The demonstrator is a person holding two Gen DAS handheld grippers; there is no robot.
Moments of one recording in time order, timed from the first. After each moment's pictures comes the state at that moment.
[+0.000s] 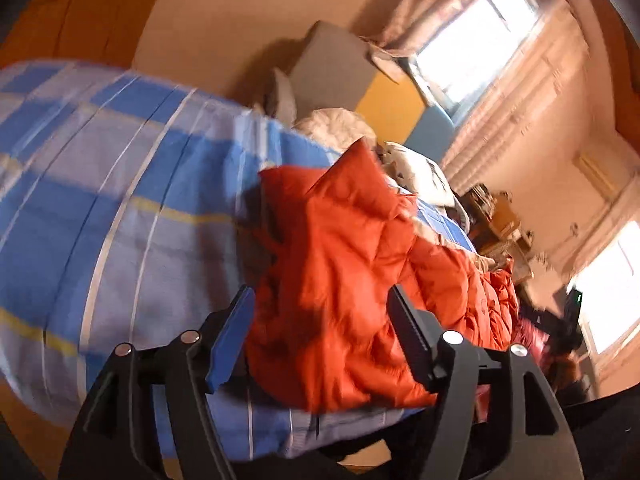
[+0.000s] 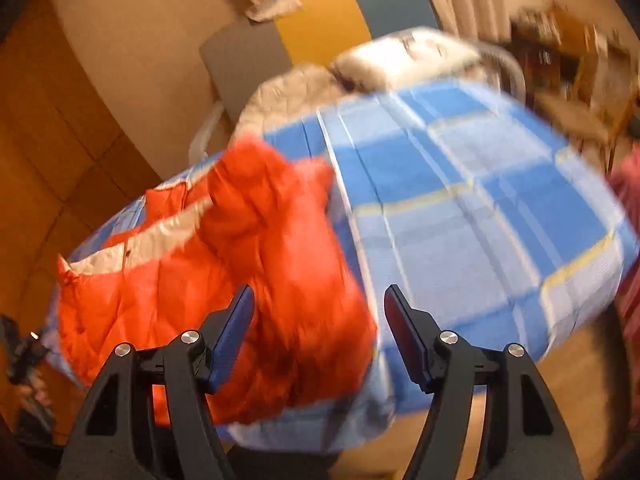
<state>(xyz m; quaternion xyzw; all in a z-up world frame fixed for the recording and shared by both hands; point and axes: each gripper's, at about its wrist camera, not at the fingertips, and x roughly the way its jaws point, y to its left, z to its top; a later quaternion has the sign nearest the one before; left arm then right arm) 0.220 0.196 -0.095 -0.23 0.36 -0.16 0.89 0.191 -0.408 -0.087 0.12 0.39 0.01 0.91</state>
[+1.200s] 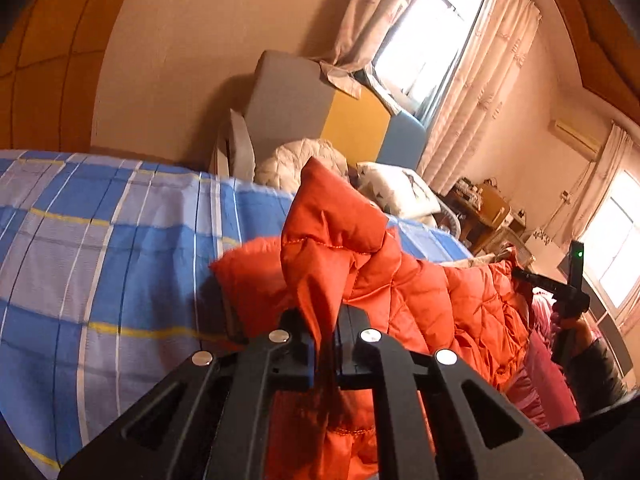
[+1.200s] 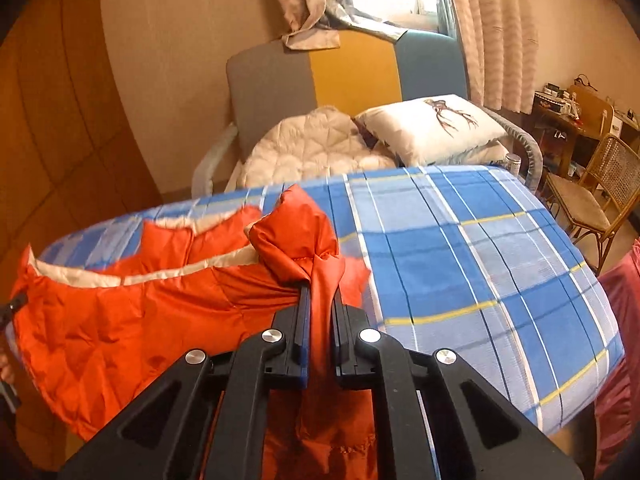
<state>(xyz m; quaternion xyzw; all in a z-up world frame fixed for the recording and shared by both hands) 0.276 0.165 -0.045 -0.17 0.29 -0.18 0.92 0.269 -0.362 -0.051 0.05 0.33 0.00 0.94</state>
